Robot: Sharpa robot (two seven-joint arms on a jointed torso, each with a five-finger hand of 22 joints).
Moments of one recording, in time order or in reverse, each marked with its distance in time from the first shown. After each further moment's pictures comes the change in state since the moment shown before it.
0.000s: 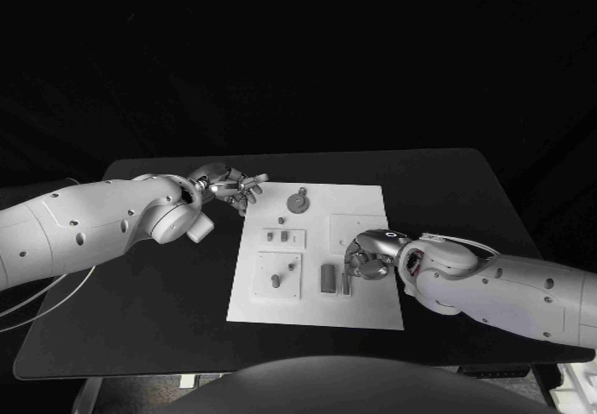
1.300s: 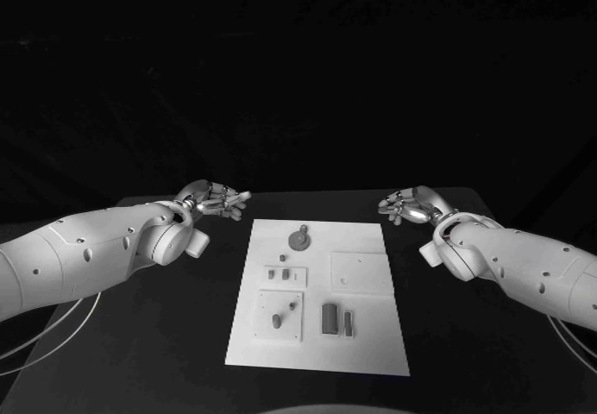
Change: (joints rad) left arm 0.005 0.044 0.005 -0.177 0.239 -0.070 0.168; left_hand 0.345 0.016 -0.133 -0.003 0.000 -0.017 -0.020 0.025 -0.008 0.004 0.048 -0.326 -0.194 -0.058 0.114 -0.435 -0.180 0.039 -0.129 0.108 -0.241 -0.173; right arm 0.066 0.099 0.157 -0.479 0.830 -0.120 0.390; right_hand -0.091 -0.035 -0.002 0.016 -0.005 -0.148 0.080 -0.049 -0.012 -0.292 0.087 -0.436 -0.275 -0.282 0.121 -0.486 -0.230 -0.025 -0.323 0.138 -0.323 -0.154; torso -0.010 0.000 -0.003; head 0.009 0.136
